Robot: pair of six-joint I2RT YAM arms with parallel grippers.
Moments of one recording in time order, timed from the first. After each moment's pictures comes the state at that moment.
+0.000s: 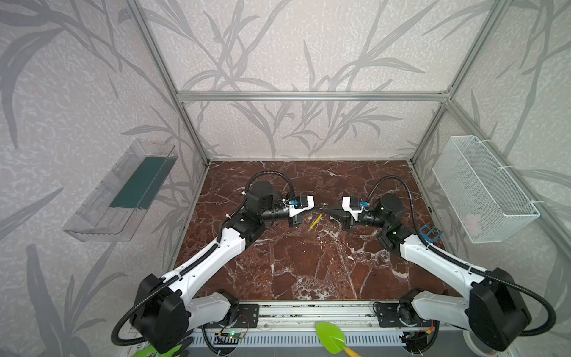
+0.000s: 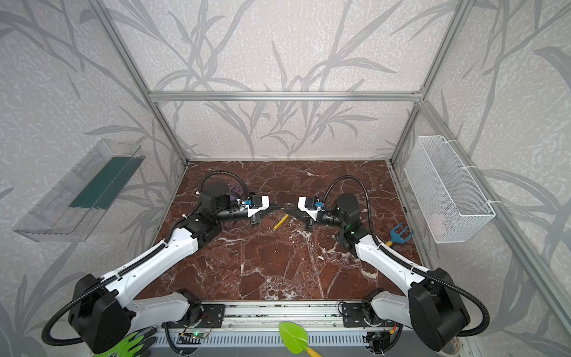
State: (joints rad) left arm -0.54 1.21 0.91 0.12 0.81 0.55; right arm 0.51 1.22 0.68 0.62 -0.89 -0.20
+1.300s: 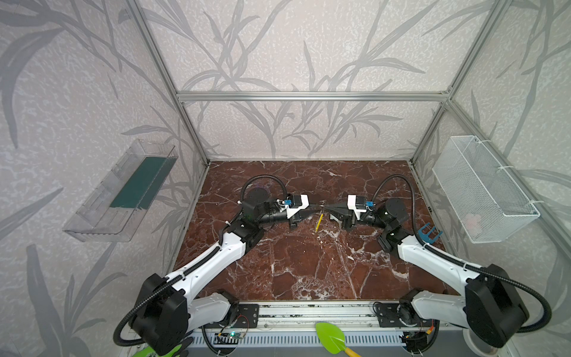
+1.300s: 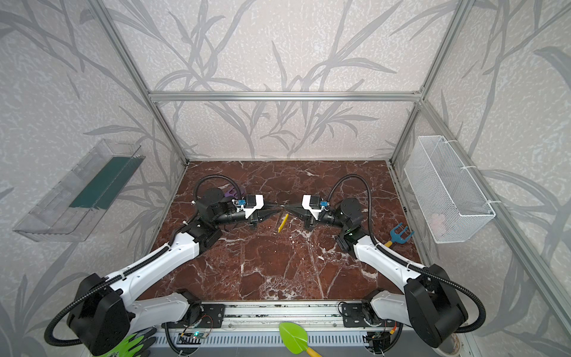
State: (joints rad) left arm -0.53 1.20 0.80 0.38 0.86 0.32; right arm 0.51 1.24 0.65 0.86 -0.89 -0.06
